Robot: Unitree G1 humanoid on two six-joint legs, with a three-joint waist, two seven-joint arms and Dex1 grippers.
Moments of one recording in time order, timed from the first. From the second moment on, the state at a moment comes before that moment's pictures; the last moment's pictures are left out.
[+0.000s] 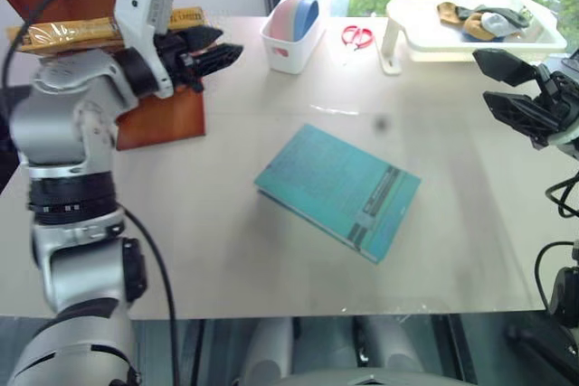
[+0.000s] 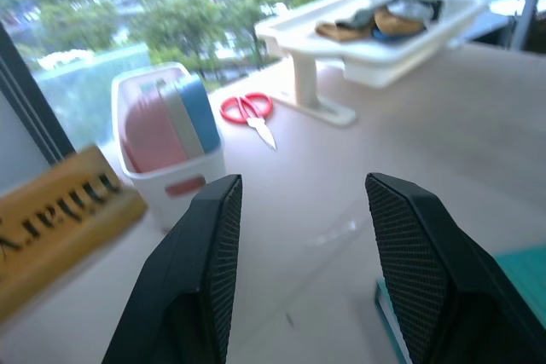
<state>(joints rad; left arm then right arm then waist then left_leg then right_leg) -0.90 0.65 0.23 0.16 -0.31 0.58 -0.80 -0.68 -0.71 -0.35 0.20 0.88 0.52 1.41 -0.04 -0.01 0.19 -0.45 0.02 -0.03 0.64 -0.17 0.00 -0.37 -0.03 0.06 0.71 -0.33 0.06</state>
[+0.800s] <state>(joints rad) -0.86 0.31 0.05 0.24 -0.02 0.14 -0.27 -0.68 -0.71 -0.35 0.15 0.90 0.54 1.35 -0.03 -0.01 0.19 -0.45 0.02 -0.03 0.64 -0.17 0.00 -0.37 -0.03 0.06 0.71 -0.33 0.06</state>
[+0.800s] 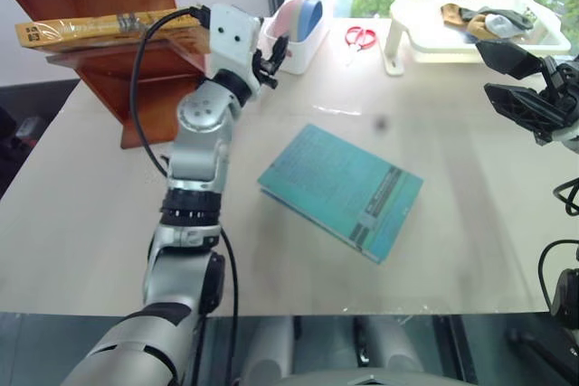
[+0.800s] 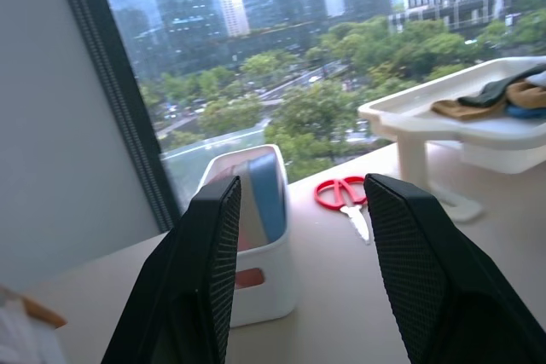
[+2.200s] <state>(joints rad) -0.55 0.33 0.08 0.18 0.03 0.20 -0.14 -0.53 -0.72 -0.35 0.18 0.83 0.49 1.36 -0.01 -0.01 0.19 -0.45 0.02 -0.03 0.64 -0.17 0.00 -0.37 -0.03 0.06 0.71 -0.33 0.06</state>
